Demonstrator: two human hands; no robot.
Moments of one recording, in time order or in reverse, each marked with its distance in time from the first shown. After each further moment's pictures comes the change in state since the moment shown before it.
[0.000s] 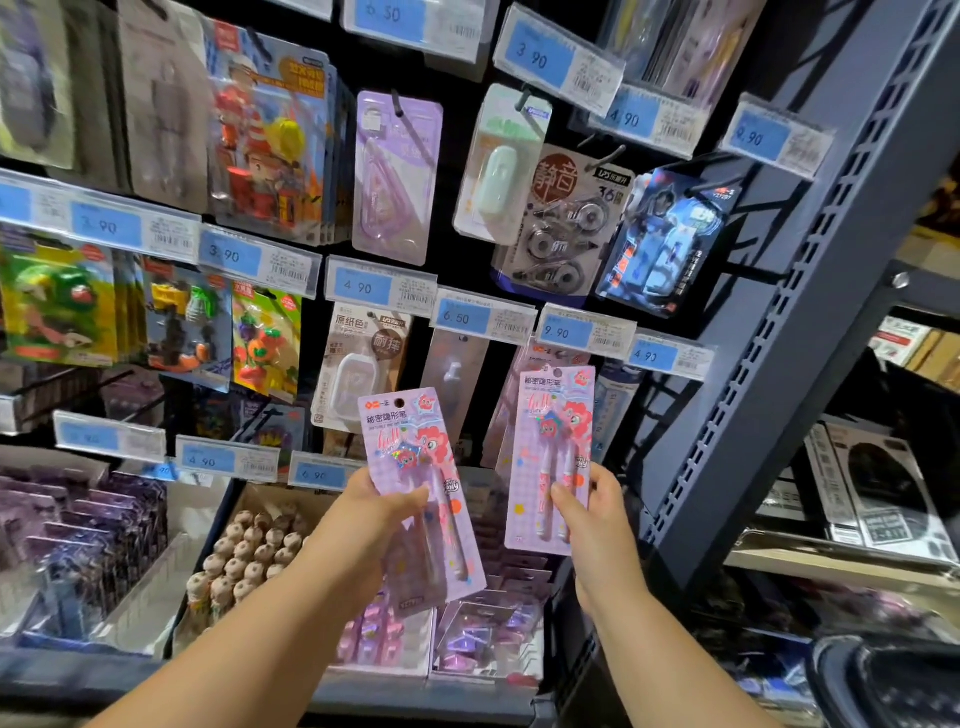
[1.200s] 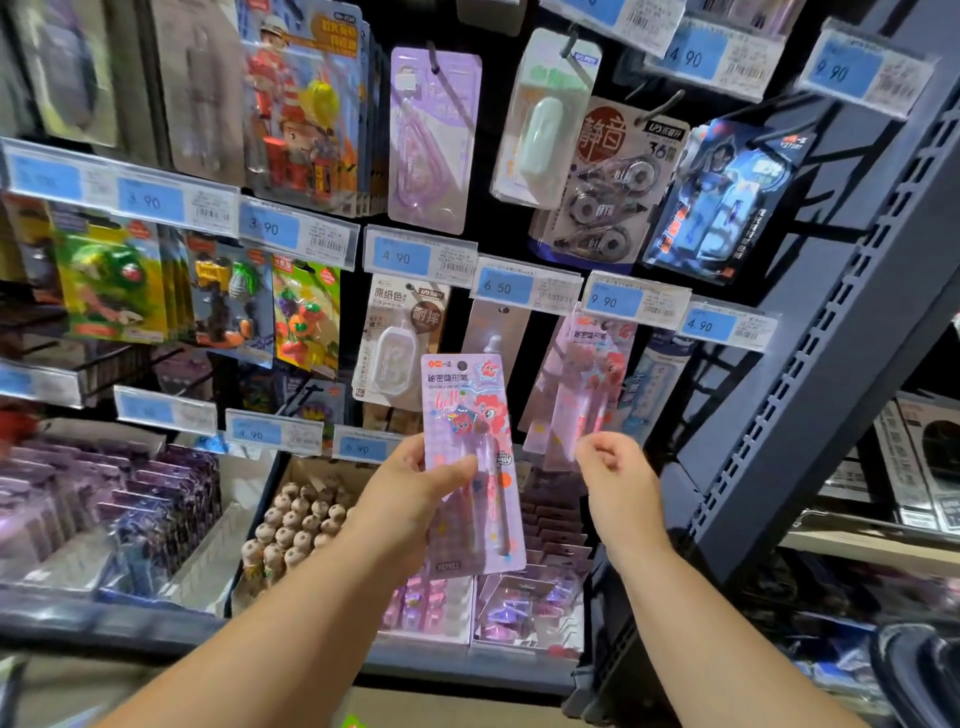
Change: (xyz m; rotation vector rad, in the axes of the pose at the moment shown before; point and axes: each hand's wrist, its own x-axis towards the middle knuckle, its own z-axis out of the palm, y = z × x) left_hand -0.005 0.005 -0.001 -0.022 0.008 0.005; right_hand 0.002 -0.011 0.019 -0.341 0.047 -0.099
